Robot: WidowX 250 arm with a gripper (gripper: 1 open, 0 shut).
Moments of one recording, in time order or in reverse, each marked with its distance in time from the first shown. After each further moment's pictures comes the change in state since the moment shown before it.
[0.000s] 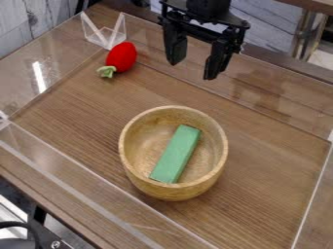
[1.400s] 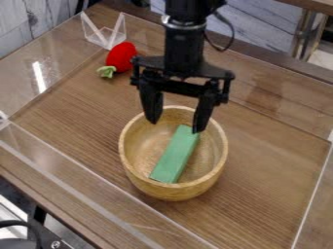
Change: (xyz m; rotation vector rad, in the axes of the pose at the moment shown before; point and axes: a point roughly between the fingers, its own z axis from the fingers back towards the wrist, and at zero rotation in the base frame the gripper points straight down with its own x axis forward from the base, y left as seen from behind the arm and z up) arm -0.062 -0.021 -0.035 -0.038 0.072 0.254
